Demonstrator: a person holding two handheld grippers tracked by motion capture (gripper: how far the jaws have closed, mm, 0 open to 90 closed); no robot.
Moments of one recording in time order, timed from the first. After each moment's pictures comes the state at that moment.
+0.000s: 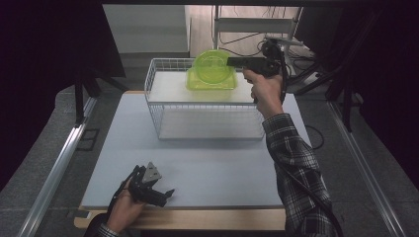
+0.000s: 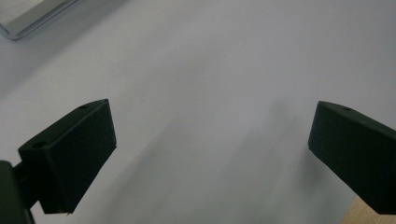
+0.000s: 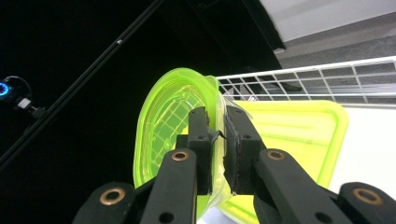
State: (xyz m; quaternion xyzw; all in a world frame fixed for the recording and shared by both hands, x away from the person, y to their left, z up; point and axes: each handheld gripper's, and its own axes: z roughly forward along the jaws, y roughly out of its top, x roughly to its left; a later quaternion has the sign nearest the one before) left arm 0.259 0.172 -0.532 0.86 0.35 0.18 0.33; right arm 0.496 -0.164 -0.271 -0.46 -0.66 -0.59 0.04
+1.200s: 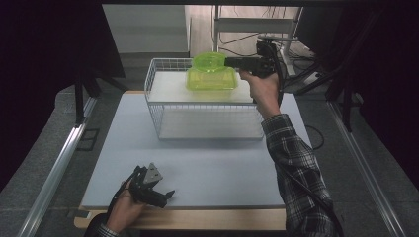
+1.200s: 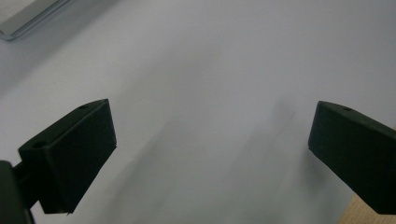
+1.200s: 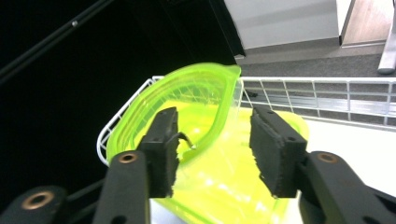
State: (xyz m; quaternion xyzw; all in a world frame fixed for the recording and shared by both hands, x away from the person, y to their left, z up) left arm 0.258 0.170 -0.533 0.86 0.35 0.18 0.32; right arm 0.493 -0.154 -0.268 -0.46 -0.70 -0.55 -0.05
